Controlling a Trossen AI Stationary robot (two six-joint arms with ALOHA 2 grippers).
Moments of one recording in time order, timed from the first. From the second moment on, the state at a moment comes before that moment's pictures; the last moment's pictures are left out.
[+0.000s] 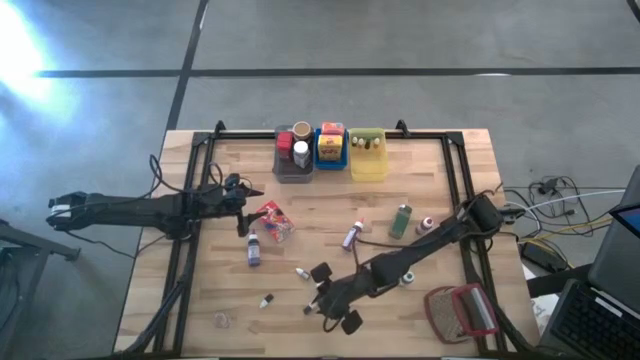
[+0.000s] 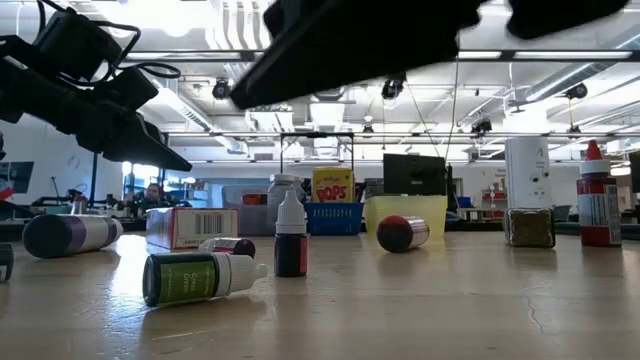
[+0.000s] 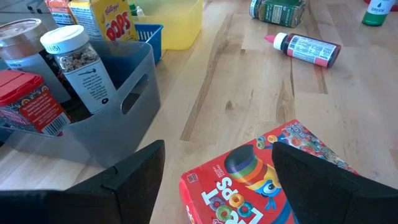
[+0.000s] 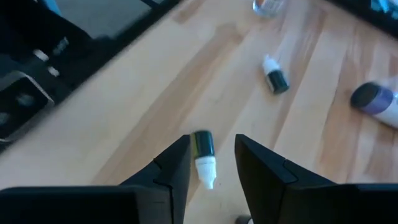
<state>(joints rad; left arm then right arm) 0.17 0.60 0.11 0.12 -0.13 0.05 0.46 2.03 1.34 -0.02 0.05 -0.18</state>
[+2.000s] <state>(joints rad) 0.17 0.61 0.11 0.09 -0.13 0.05 0.45 2.24 1.56 -0.22 0.05 -0.20</state>
